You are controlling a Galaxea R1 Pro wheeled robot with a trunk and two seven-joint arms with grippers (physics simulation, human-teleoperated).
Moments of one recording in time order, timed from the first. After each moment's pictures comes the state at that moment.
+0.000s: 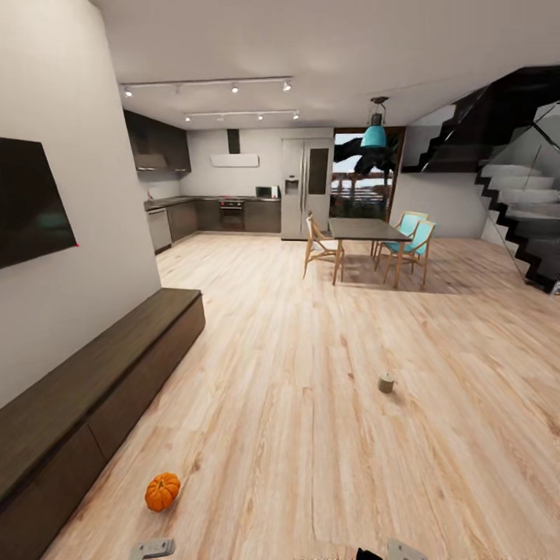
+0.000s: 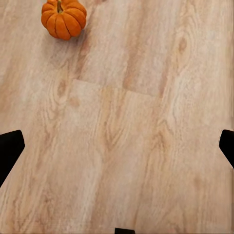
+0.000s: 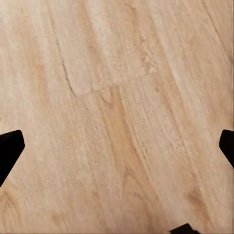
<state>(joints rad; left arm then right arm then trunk) -0.15 0.04 0.10 -0.68 0.00 0.20 0.01 -0.22 0.06 0.09 -0.54 -0.43 0.03 -0.30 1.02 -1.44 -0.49</state>
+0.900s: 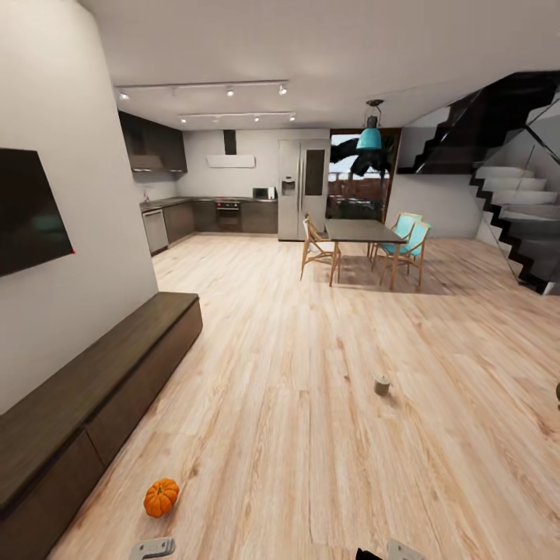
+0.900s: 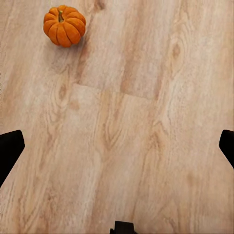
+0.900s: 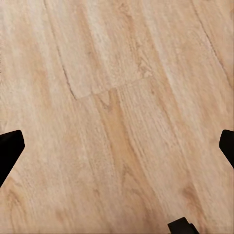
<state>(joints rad) -0.15 0.04 0.11 -0.67 0.00 0.20 0.01 -0.22 0.06 0.09 -0.54 -0.43 0.02 -0.30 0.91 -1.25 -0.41</state>
